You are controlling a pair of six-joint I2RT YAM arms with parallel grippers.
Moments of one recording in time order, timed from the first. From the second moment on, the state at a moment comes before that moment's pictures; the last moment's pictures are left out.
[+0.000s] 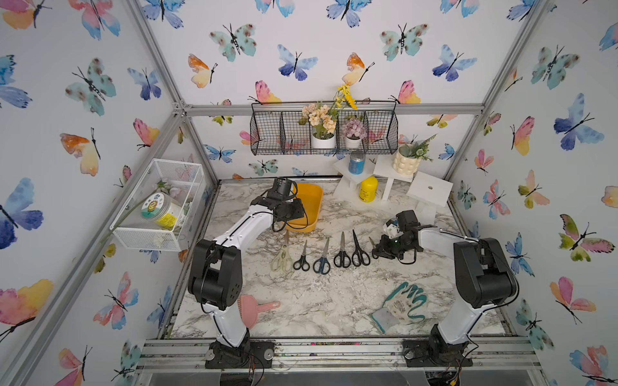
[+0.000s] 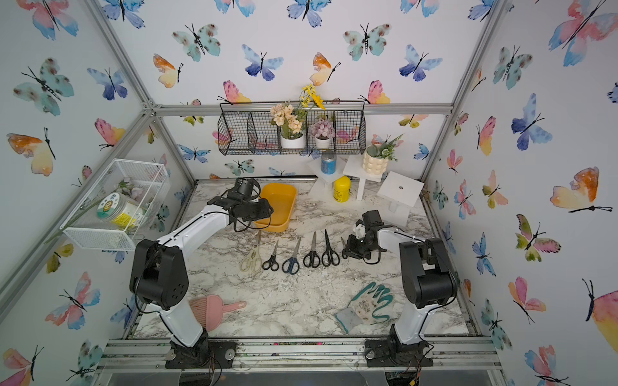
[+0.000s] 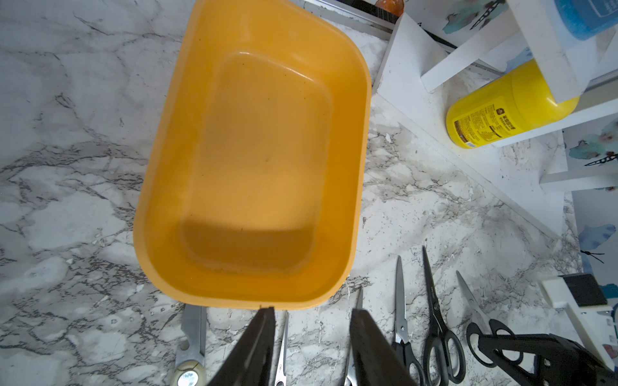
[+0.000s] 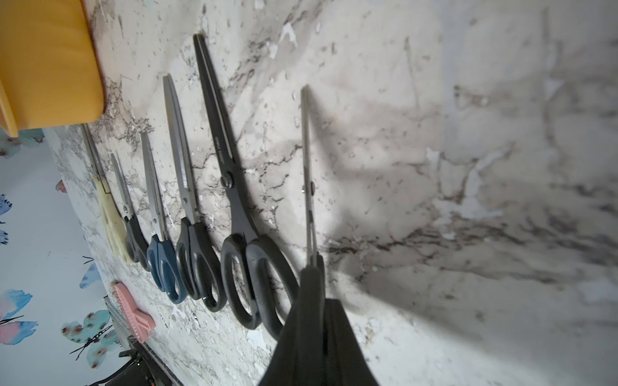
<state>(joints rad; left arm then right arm) -0.34 1.78 1.45 -0.51 0.16 -0.46 0.21 1.77 0.98 -0.45 -0.49 0.41</state>
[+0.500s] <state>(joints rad) -0.34 1.78 1.48 -0.52 0.16 -0.45 0.21 1.74 0.96 -0.47 -0.43 0.43</state>
